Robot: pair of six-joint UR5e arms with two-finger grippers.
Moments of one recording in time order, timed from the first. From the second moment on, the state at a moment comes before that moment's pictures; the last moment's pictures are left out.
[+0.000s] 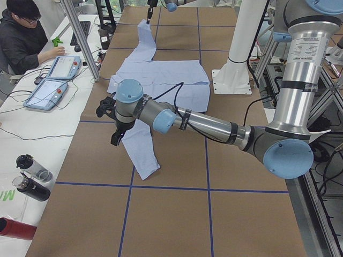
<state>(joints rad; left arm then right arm) -1.51 -1.70 -1.70 -1.84 -2.38 -0.09 1.17 -1.25 1.56 -0.76 2.36 0.86</state>
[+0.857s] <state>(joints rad) -1.51 -1.69 -1.66 -1.84 -2.41 -0.08 0.81 -0.66 1.34 -1.01 1.99 0.85</state>
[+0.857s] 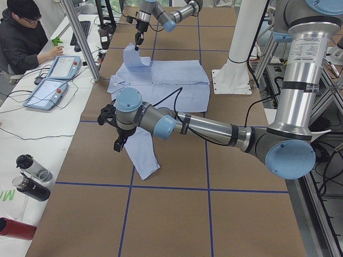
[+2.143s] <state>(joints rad) -1.51 -1.68 -1.61 -1.88 -2.41 -0.08 0.61 -0.36 0.87 -1.01 1.74 0.84</state>
